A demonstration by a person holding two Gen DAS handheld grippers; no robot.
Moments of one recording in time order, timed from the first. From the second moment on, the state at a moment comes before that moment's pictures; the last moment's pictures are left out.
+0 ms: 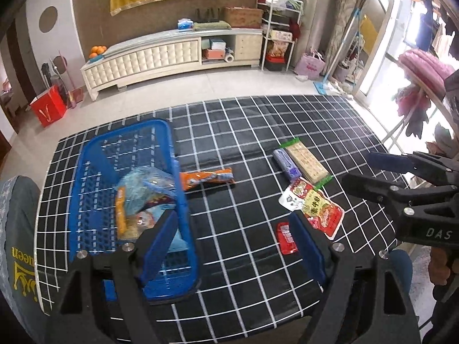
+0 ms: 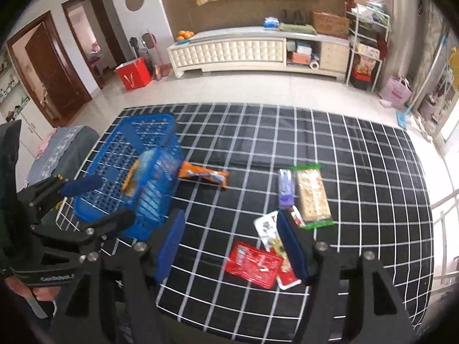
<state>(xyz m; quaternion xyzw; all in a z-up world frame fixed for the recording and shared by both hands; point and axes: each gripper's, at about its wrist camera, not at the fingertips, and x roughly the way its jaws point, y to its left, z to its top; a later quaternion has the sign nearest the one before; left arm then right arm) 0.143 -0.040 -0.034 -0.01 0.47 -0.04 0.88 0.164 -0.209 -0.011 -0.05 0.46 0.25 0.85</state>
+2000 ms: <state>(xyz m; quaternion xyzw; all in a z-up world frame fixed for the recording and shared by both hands) 0.158 -0.099 -0.173 -0.03 0.57 -0.08 0.82 0.194 -0.252 -0.178 -0.16 0.54 0.25 0.79</state>
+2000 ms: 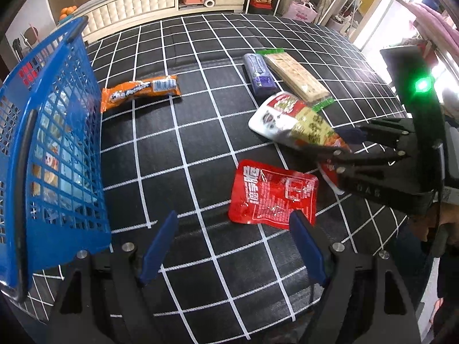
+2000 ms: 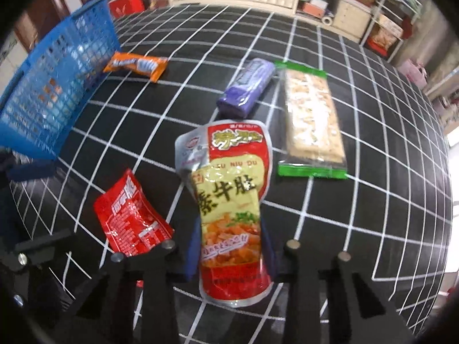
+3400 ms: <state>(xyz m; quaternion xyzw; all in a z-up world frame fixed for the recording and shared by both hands) 0.199 -0.157 -0.205 0.07 0.60 -0.11 0.79 0.178 -0.332 -0.154 0.00 0.54 0.22 0.81</state>
